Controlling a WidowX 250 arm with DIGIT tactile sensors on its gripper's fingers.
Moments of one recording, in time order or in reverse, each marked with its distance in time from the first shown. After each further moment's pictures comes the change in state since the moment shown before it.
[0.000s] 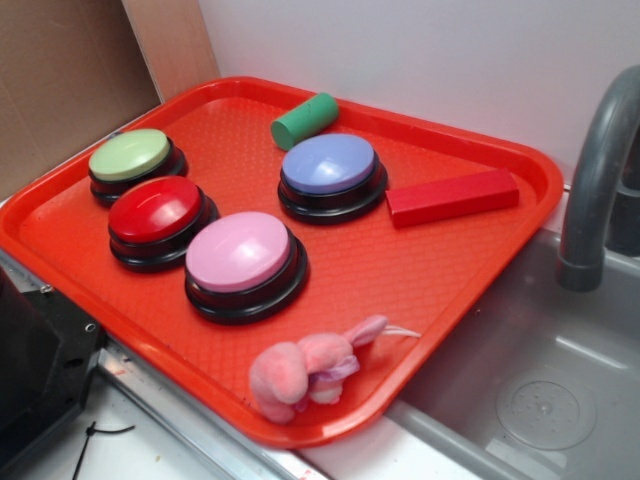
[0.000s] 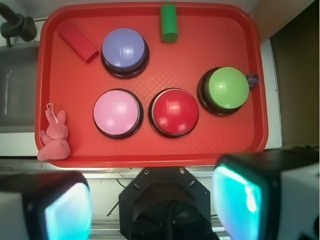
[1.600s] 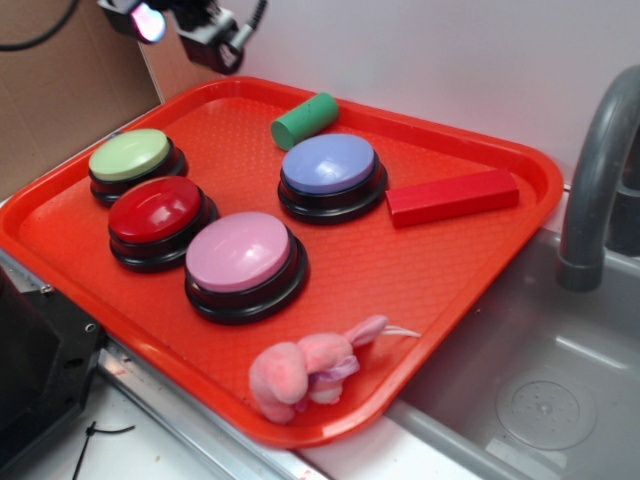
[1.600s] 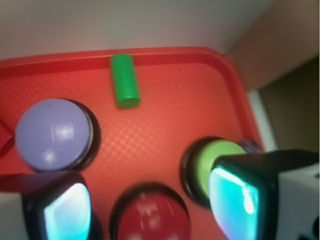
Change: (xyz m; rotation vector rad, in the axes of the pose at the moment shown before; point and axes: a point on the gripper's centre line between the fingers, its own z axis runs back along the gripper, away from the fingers) arm 0.114 0.049 -0.125 0.208 -0.112 0.135
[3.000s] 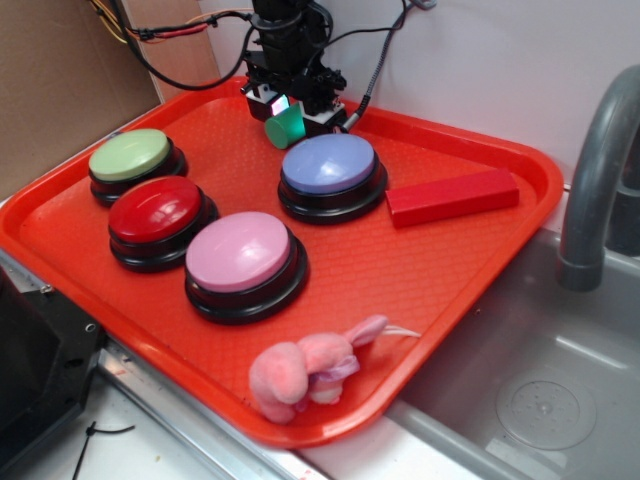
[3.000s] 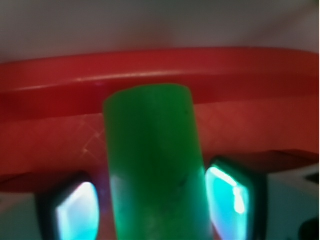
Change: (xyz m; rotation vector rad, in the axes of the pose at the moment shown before) arm 0.066 -0.016 -0.128 -0.079 0.147 -0.024
